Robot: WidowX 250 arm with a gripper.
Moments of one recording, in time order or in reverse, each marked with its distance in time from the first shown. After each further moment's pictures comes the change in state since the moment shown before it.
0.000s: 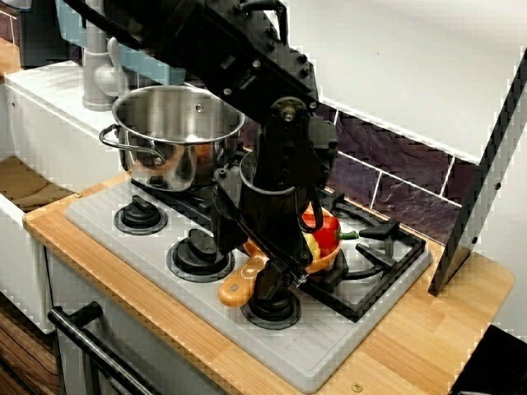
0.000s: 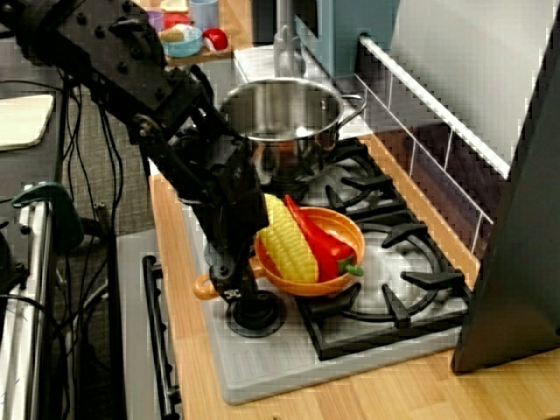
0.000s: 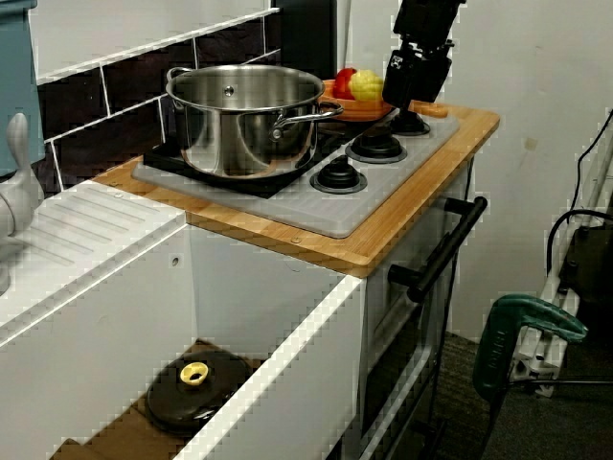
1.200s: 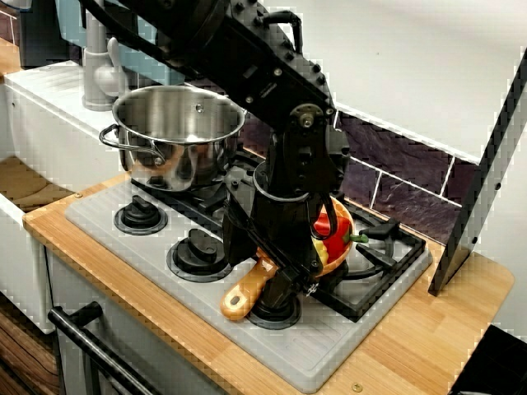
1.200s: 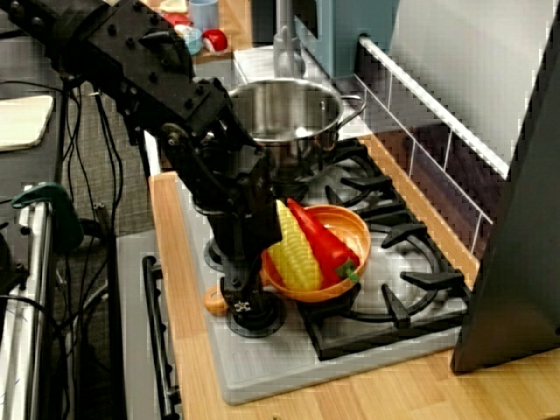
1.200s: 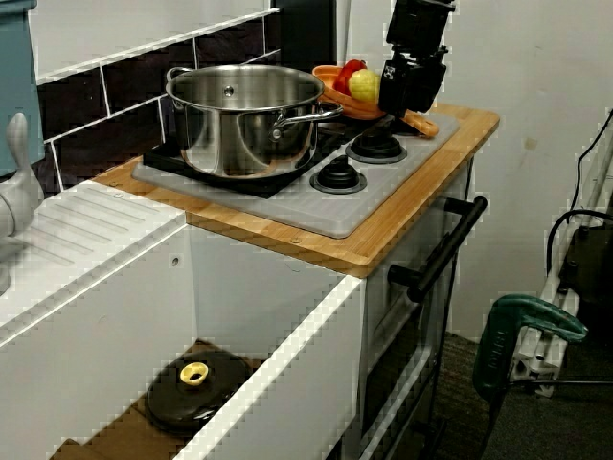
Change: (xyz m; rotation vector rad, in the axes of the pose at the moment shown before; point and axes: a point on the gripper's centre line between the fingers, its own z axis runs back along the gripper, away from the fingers) arm 0.005 -0.008 -0.010 -0.039 0.047 -0.024
